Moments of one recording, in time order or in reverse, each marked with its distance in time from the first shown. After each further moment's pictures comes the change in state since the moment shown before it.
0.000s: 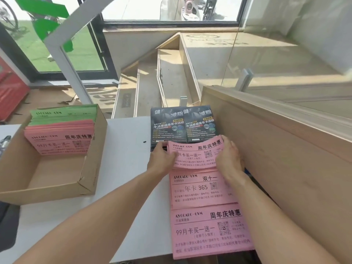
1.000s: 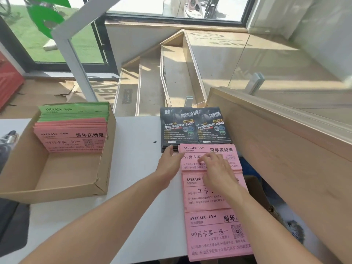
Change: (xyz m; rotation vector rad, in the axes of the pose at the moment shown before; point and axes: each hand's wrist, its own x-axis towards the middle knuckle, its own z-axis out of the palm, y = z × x) left_hand -0.018 0.004 -0.035 -0.403 -0.222 -0.119; right_hand -0.043 -0.041 0.030 -0.355 -0.275 -0.381
